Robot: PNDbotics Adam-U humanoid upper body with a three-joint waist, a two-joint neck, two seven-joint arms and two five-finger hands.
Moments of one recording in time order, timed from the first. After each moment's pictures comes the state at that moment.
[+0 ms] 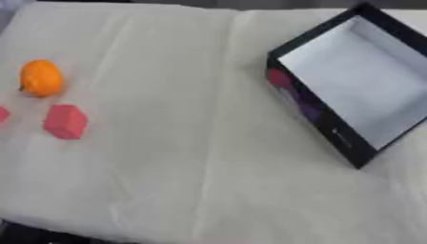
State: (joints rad) left arm -0.47 0.88 0.10 -1.48 0.08 0.21 0.19; right arm -0.21 -0.60 -0.17 -1.98 -0.37 -0.01 -0.17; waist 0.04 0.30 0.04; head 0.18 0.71
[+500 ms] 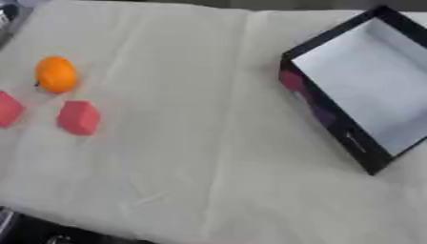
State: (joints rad) left arm -0.47 0.94 0.07 -1.33 -0.12 0.36 -0.07; right arm -0.20 -0.61 -0.17 -1.98 -0.37 -0.01 -0.16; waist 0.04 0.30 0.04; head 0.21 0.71
